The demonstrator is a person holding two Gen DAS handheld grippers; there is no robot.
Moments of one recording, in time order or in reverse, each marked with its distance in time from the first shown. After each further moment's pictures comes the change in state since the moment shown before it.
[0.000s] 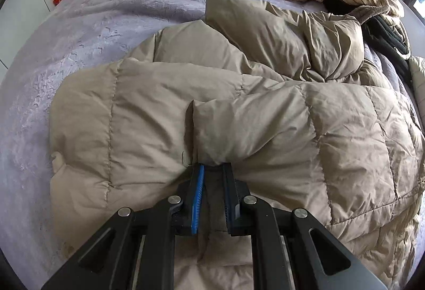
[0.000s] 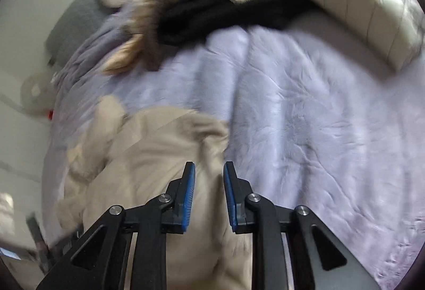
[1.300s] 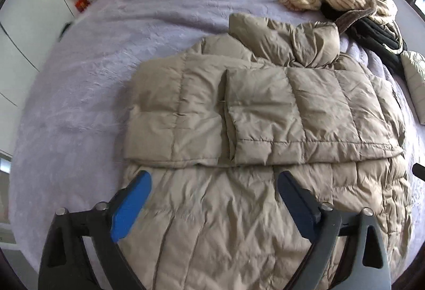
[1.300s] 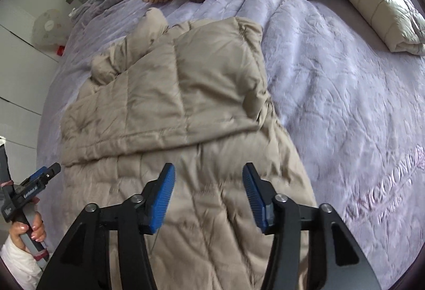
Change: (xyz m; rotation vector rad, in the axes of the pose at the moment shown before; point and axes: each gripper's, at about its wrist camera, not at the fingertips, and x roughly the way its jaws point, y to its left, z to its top) left arm -0.124 0.000 -0.064 -0.007 -0.027 0.110; right arm -0.045 0.036 -0.080 -0.166 0.249 -0.013
